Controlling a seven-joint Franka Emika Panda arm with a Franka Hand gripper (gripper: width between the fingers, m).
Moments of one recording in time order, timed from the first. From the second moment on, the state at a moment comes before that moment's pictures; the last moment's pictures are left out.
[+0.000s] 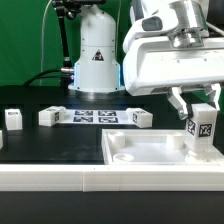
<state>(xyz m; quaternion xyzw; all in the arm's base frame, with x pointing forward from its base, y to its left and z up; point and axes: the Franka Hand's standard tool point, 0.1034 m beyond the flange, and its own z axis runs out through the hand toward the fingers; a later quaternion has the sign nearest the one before) 0.614 0.114 0.090 -0.95 -0.10 -0.30 0.05</state>
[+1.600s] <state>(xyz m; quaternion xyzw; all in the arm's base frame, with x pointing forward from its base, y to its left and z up) 0.616 0.112 0.100 -0.95 -0.10 -0.29 0.05</state>
